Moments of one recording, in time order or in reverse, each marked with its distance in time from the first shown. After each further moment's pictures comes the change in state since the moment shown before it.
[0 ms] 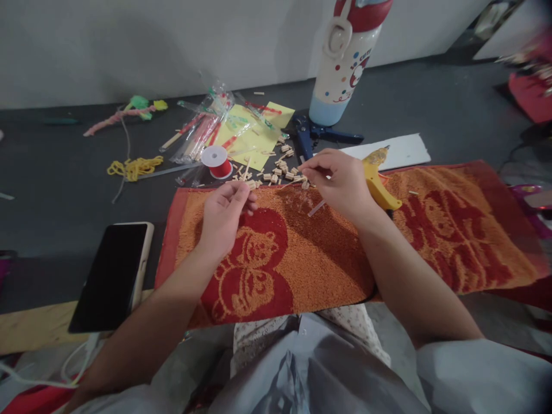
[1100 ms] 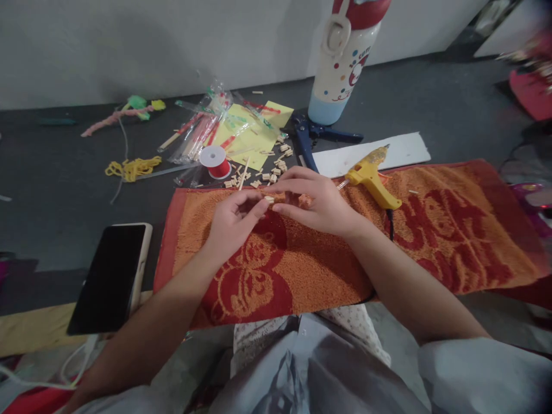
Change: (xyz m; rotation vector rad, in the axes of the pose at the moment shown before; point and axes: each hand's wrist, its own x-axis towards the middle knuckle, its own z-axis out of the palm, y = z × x) left_hand -0.007 0.003 0.004 0.310 -0.176 0.132; right_hand -0.013 -0.021 0.013 0.262 -0.248 -0.286
